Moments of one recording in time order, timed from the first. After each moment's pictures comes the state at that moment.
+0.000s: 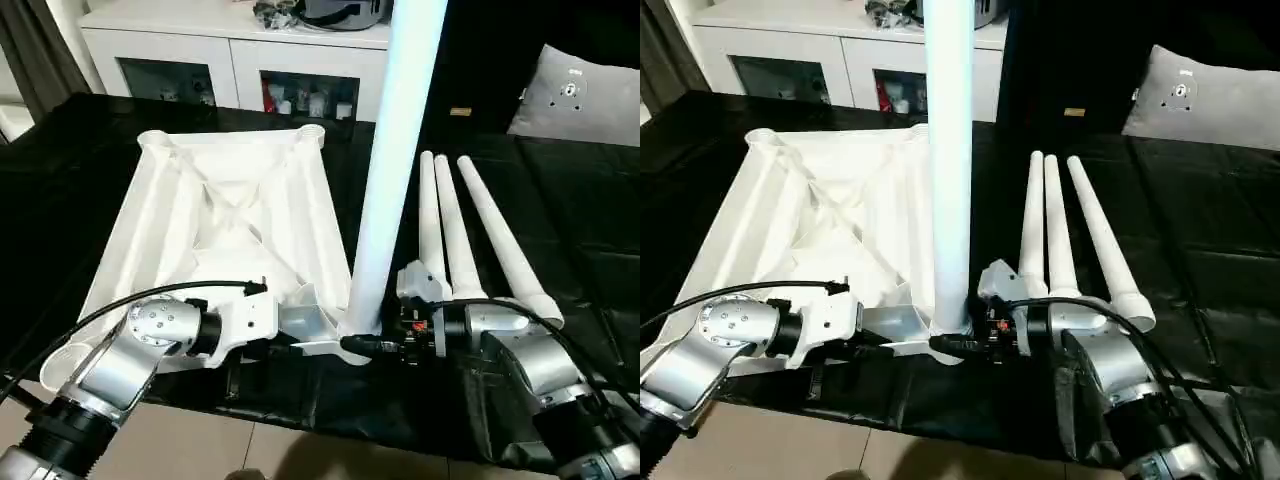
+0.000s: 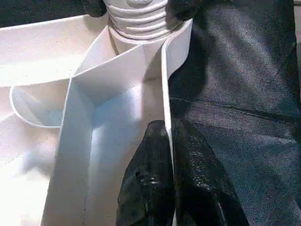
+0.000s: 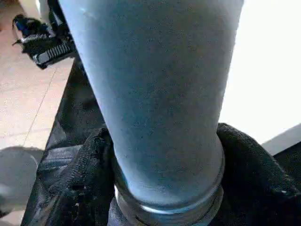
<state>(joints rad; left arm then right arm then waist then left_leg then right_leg) -0.28 0.58 -0.36 0.11 -0.01 0.09 -1.16 -0.31 -0.36 0.24 0.27 0.21 0.20 1.15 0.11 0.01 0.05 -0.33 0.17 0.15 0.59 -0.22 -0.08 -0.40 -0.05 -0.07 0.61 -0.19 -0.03</state>
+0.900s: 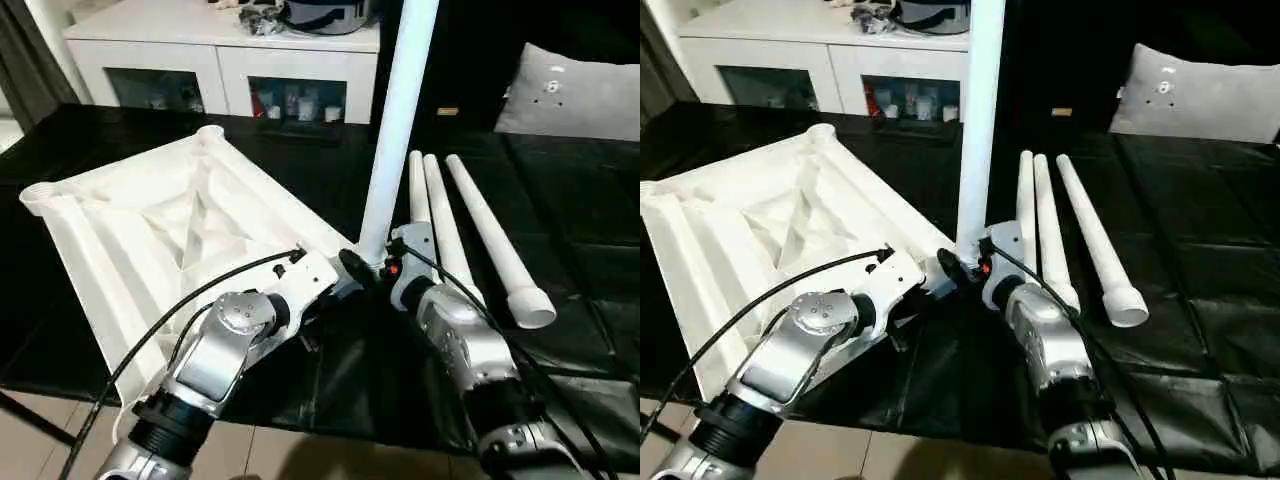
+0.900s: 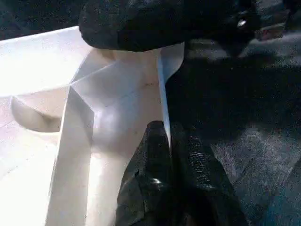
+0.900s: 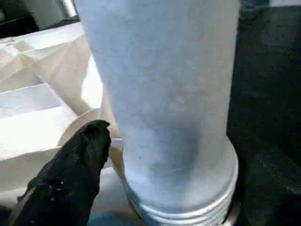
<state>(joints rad) -0.35 0.22 -0.36 0.08 0.15 0.52 -0.68 -0.42 -0.05 0.03 0.51 0.14 0.15 0.51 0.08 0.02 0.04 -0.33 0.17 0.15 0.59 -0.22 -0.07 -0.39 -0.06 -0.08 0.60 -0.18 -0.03</state>
